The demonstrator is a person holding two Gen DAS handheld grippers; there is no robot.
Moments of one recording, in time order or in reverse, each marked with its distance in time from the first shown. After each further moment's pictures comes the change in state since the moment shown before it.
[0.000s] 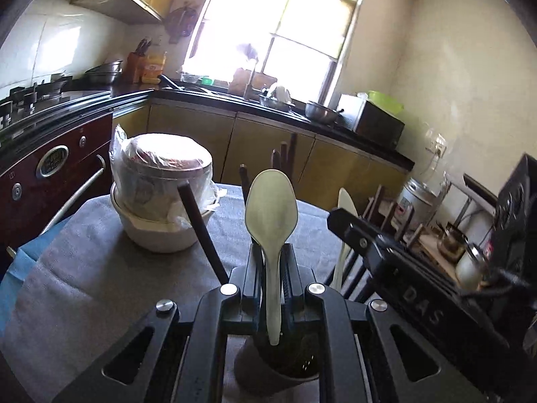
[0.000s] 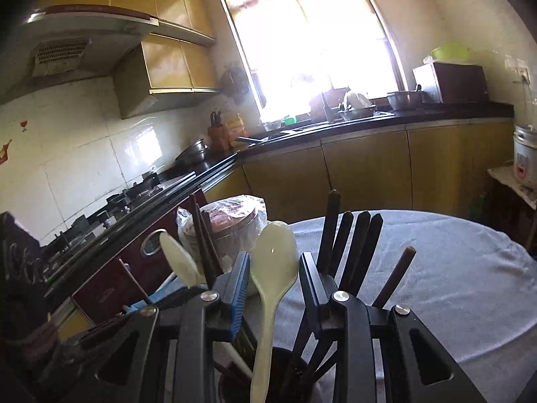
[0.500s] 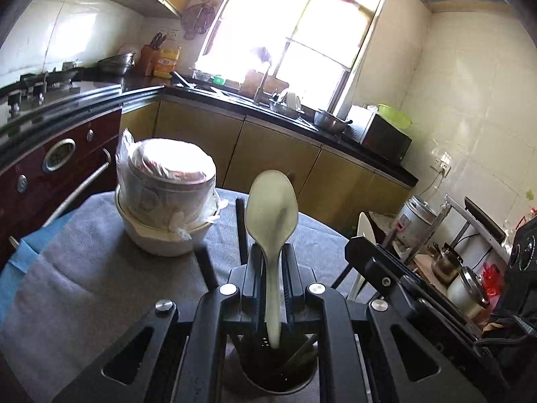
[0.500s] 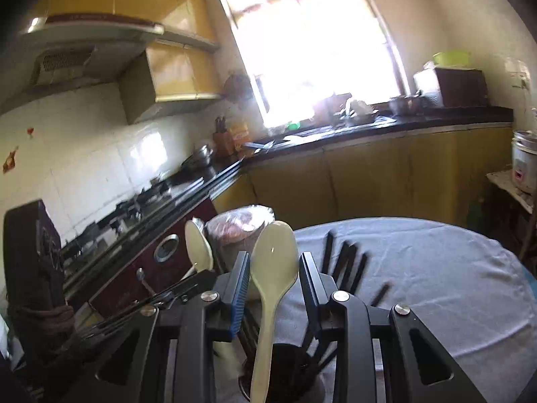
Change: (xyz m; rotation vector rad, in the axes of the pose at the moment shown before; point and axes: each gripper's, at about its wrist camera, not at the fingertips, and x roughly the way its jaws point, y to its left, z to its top) left arm -0.005 0.002 0.022 -0.101 0.000 0.001; right arm -0.028 0.015 0.016 -0.004 0.010 0.017
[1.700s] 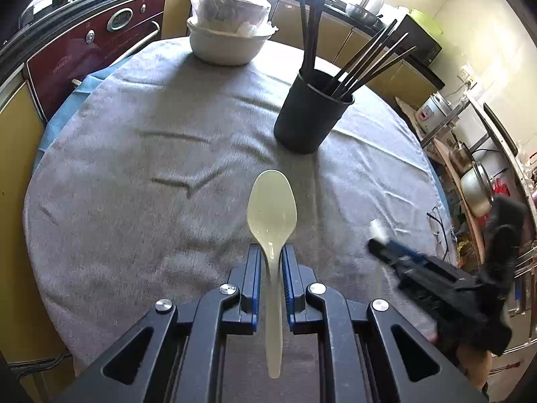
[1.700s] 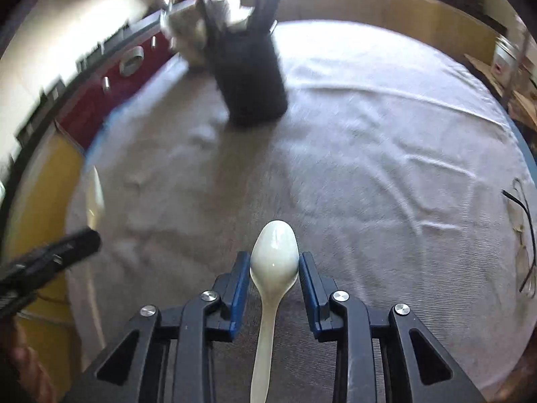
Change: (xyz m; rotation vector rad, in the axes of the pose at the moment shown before) left arm -0.122 0.020 -0.151 -0.037 0.497 0.127; right arm -0.092 -0.029 -0.179 0.065 0.606 -0.133
